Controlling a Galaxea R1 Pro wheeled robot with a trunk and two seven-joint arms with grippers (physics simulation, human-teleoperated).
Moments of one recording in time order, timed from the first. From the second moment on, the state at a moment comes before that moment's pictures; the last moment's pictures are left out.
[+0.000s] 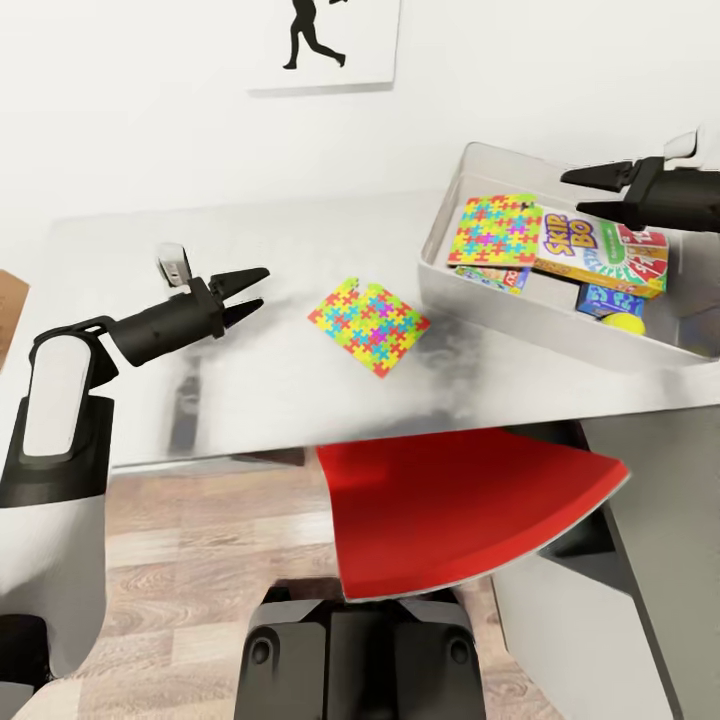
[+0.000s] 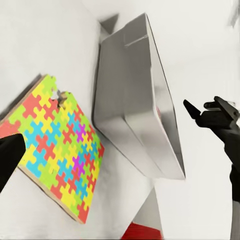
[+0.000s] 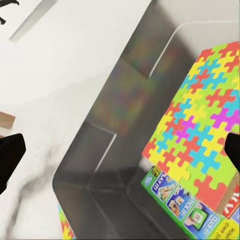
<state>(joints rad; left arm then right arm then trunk) -0.99 0.17 0.07 -1.52 1.27 1.04 -0.12 -1.49 -0.59 0.17 -1.15 -1.07 1.05 0.38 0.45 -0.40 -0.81</state>
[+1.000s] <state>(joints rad) -0.99 0.18 0.07 -1.53 1.29 1.04 -0.13 -1.49 -0.58 0.17 -1.15 -1.07 1.05 0.27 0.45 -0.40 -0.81</state>
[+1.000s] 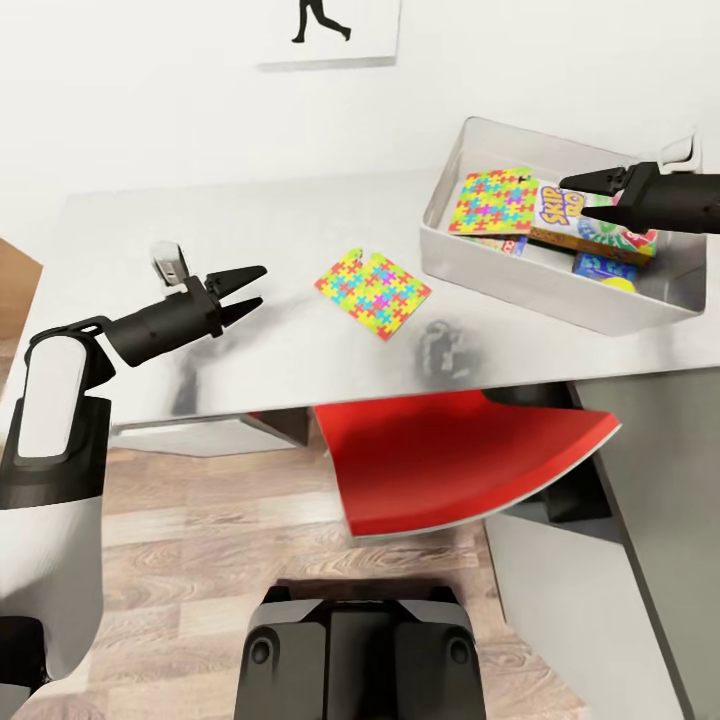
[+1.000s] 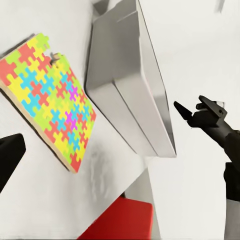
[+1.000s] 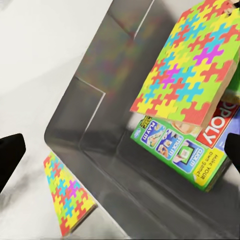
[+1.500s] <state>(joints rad) -0.99 0.18 0.08 -1.53 1.29 1.04 -0.13 -1.49 -0.58 0.17 -1.15 -1.07 1.05 0.27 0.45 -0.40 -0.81</state>
